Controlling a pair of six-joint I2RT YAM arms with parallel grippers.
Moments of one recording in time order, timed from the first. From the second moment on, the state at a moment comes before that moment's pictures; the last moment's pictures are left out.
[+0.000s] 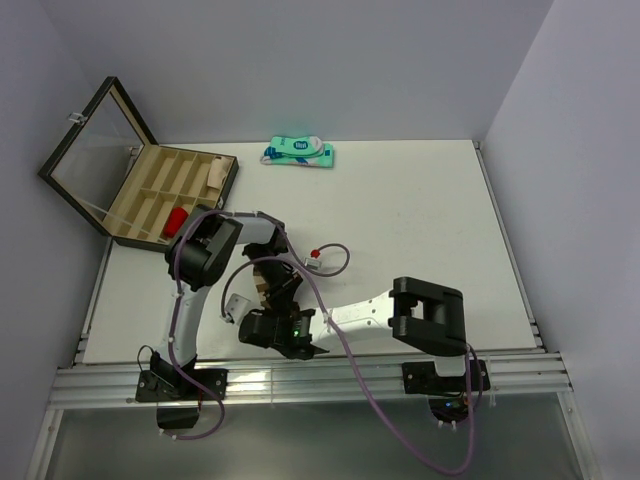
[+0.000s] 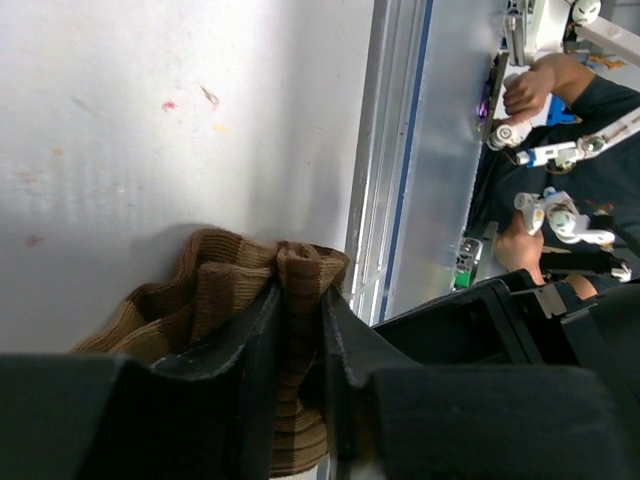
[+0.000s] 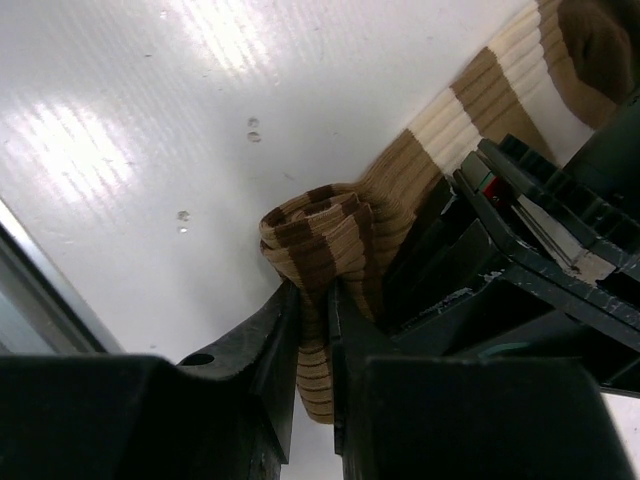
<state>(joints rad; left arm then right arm) -0.56 2.22 1.32 -1.26 1.01 0.90 1.42 1.88 1.11 -0.17 0.46 0.09</state>
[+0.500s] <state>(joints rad) -0.53 2.09 1.35 -1.12 0.97 0.78 1.37 1.88 1.11 -0.16 0.39 0.10</state>
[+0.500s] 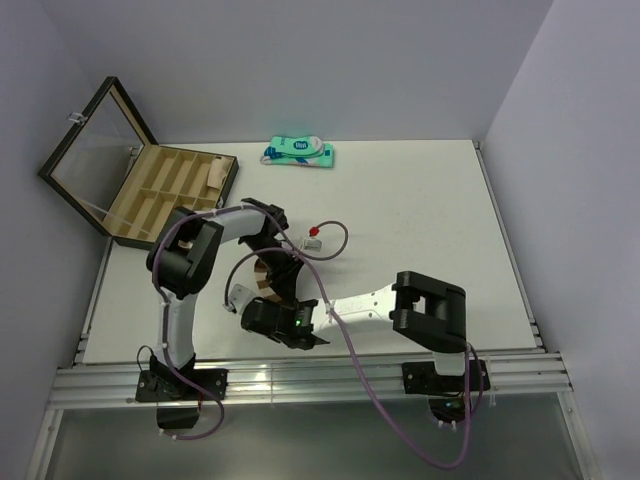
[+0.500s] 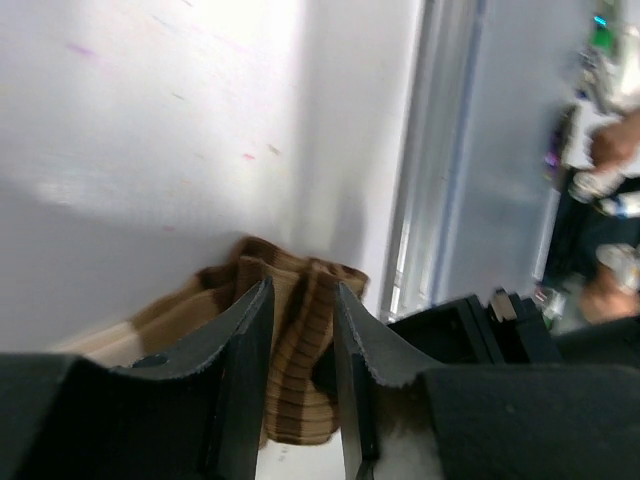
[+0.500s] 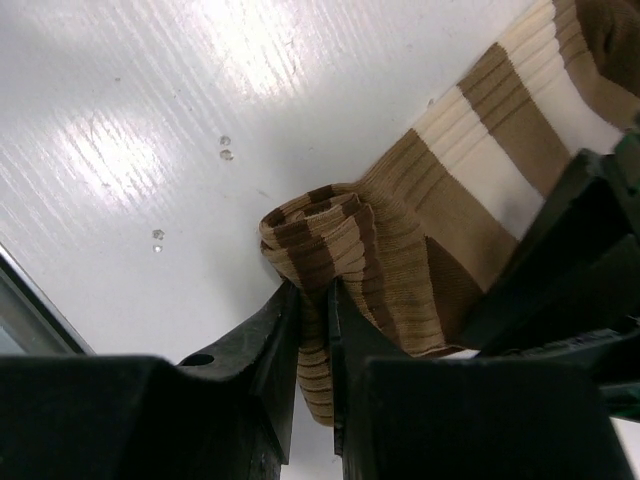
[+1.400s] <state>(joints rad) -0.19 1.51 1.18 -0.38 0.51 0.17 0.92 1.97 1.29 -0.34 -0.40 0.20</state>
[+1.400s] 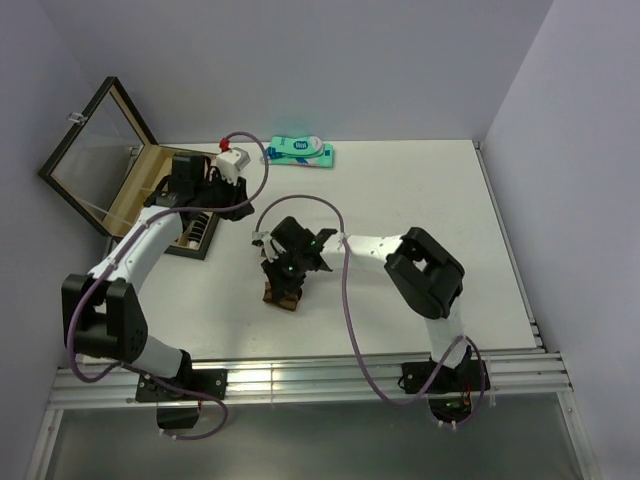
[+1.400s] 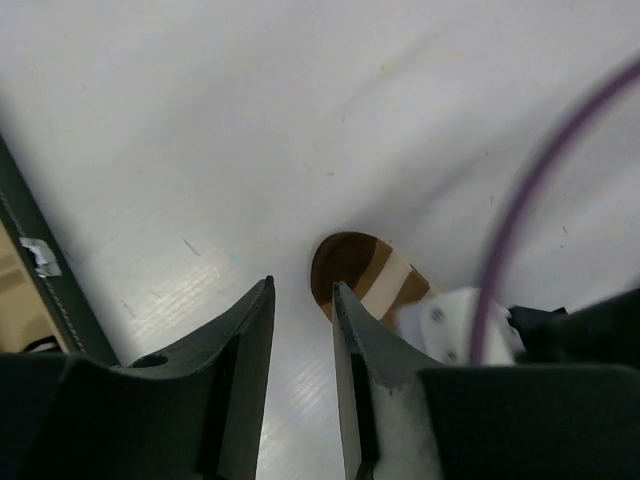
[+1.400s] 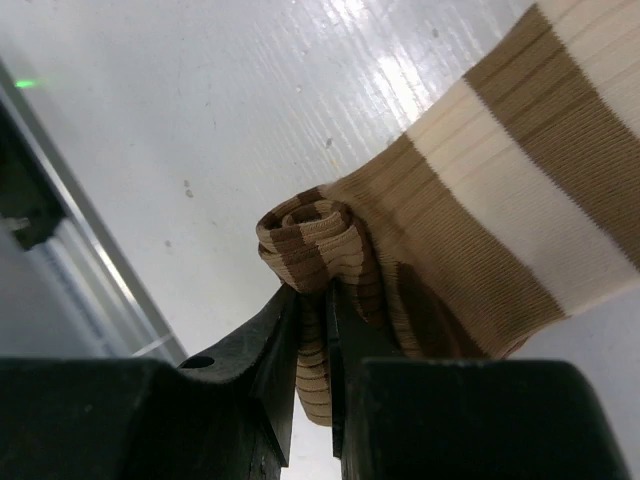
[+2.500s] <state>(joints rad) -0.84 1.07 0.53 -0.21 0.18 0.69 0.68 2.28 1.51 -0.50 -1.05 0.29</state>
